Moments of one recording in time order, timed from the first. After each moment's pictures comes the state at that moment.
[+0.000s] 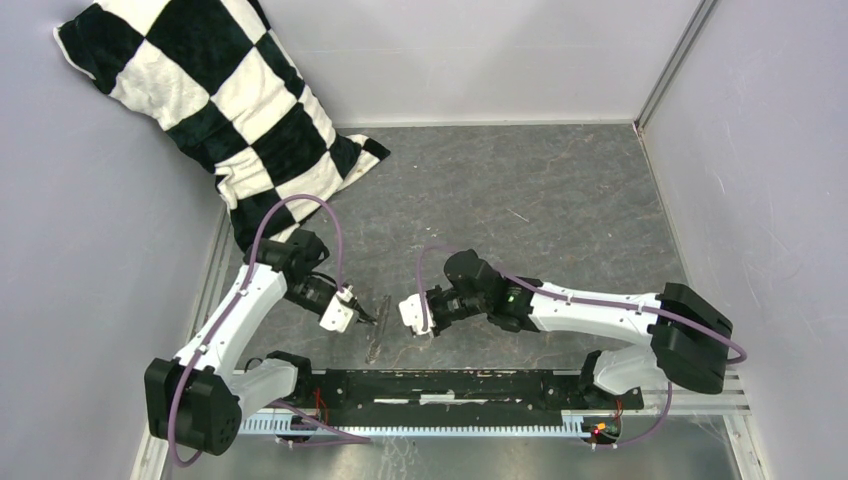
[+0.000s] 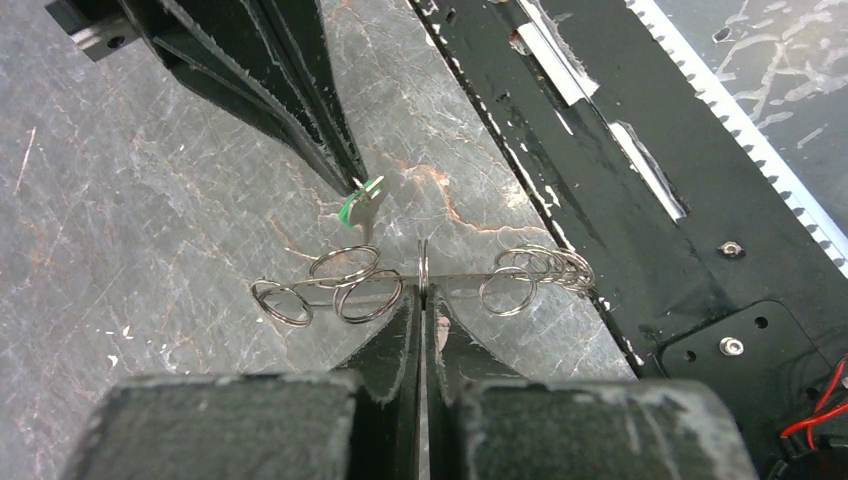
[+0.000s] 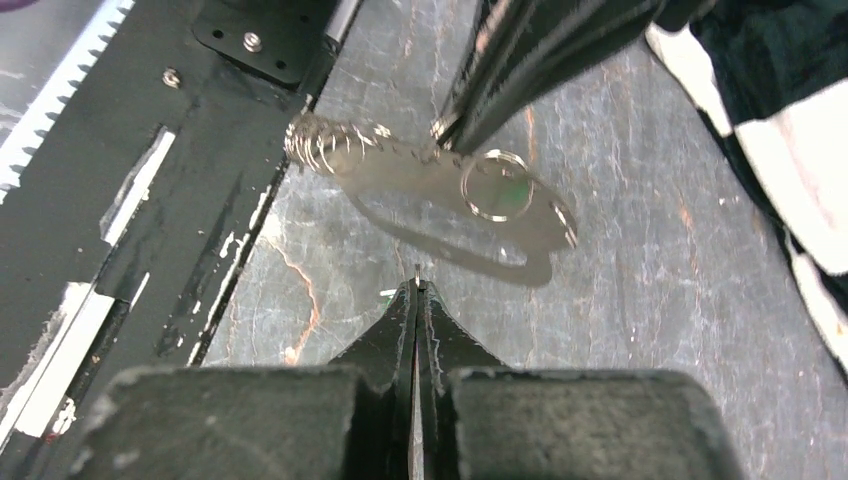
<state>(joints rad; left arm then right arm) -0.24 1.08 0.82 -1.41 1.05 2.04 1.10 1.38 0.77 0.11 -0.53 -0.69</state>
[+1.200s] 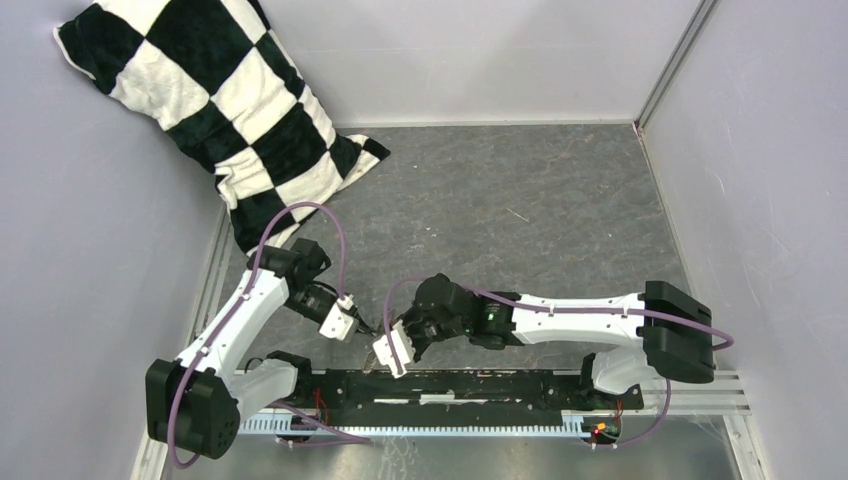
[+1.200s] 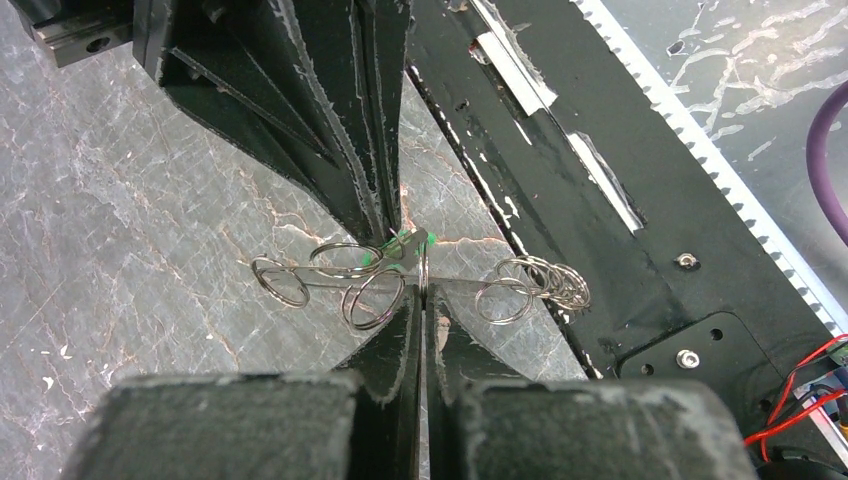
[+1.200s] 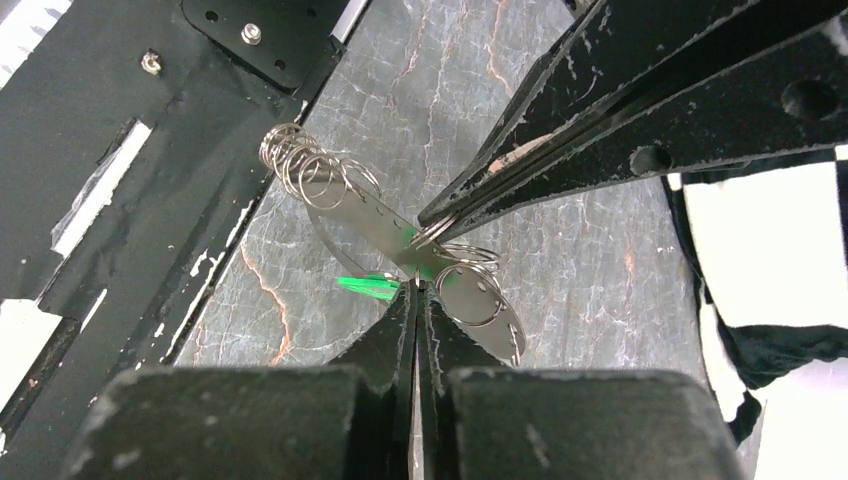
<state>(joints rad) -0.26 1.06 0.75 -1.43 1.05 2.04 1.30 1.45 0.90 0.01 -0.30 -0.86</state>
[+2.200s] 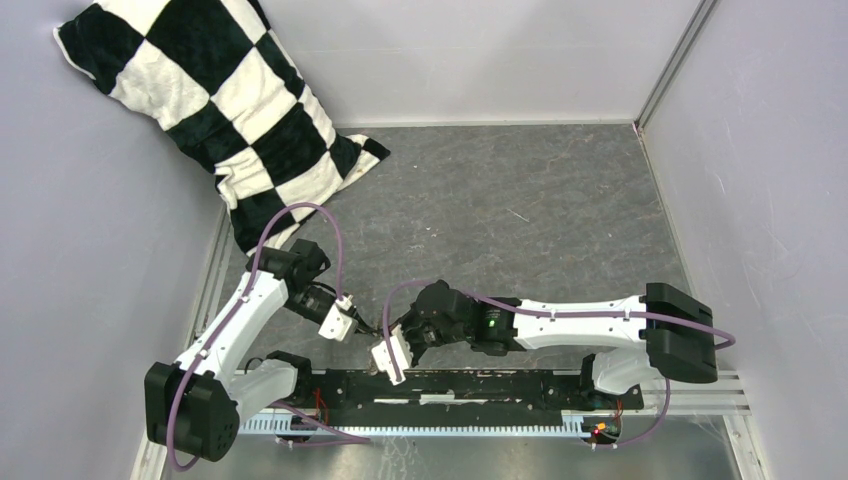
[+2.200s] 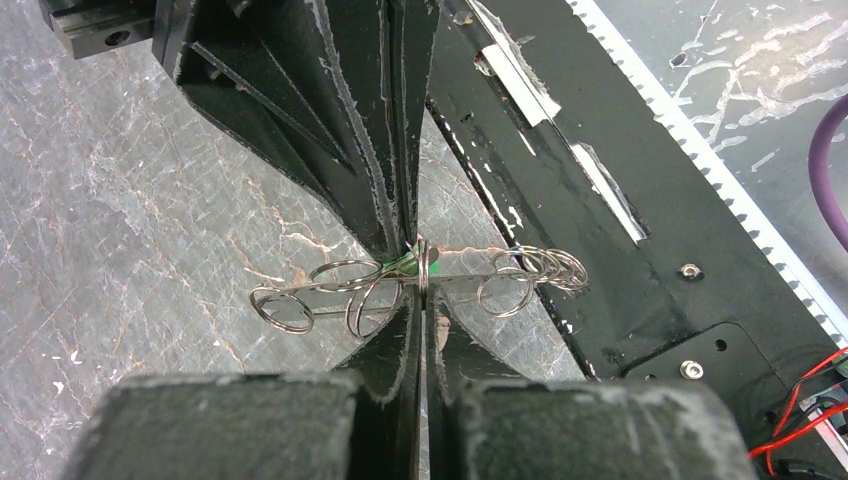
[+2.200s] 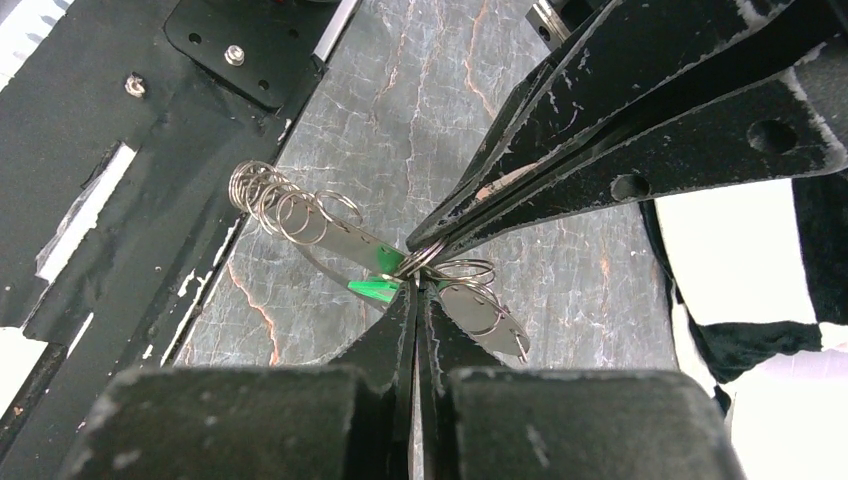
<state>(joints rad) -0.26 1.05 0.75 -1.42 1.08 2.04 1.34 1.44 0.88 0.07 -0.23 -0.85</state>
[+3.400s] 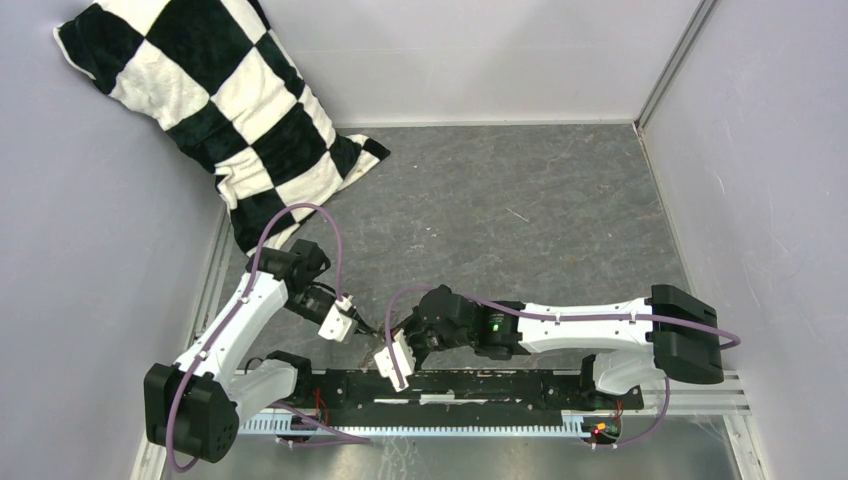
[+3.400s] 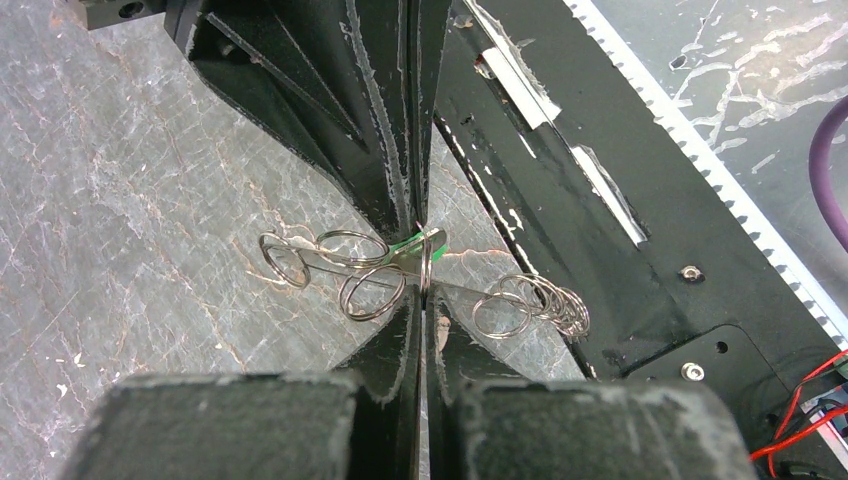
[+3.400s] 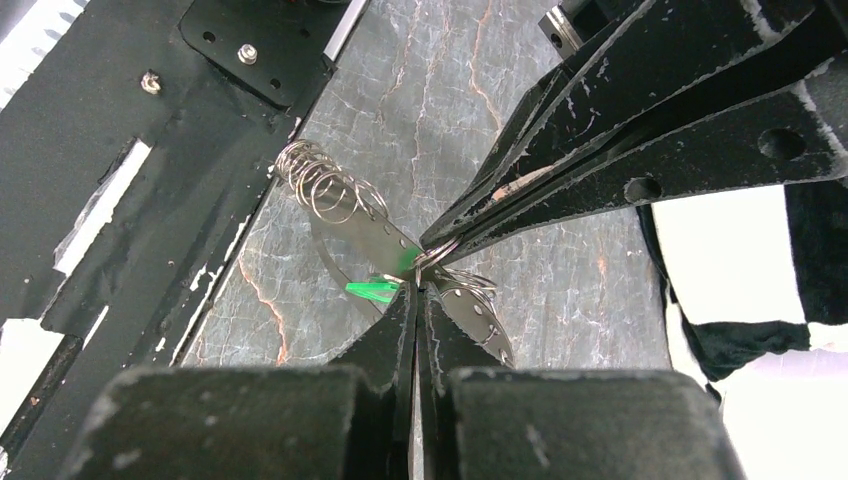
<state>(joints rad) -0.26 1.04 0.75 -1.42 1.08 2.04 1.37 1.41 0.86 0.06 -0.21 -0.86</state>
